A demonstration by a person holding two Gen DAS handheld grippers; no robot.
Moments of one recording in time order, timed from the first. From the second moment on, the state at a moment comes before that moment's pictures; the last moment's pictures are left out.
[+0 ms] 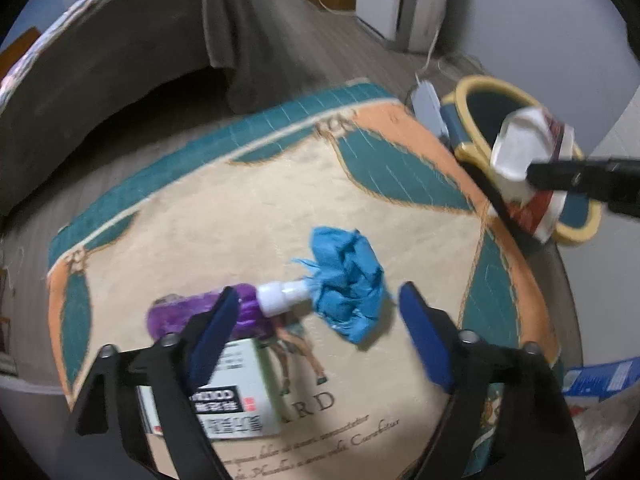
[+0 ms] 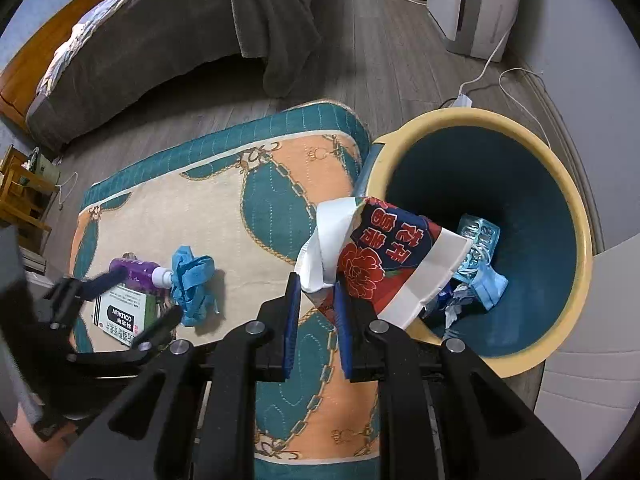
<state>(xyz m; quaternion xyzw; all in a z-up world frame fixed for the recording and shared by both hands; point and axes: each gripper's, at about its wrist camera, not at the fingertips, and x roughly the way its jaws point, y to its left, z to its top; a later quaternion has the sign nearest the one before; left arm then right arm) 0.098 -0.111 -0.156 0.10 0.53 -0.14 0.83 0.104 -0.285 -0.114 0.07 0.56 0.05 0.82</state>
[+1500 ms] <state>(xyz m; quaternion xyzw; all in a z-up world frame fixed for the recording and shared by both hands) 0.078 -0.209 -0.090 0.10 0.42 -0.23 0.87 0.113 -0.383 -0.079 0.12 0.49 -0.02 0.86</state>
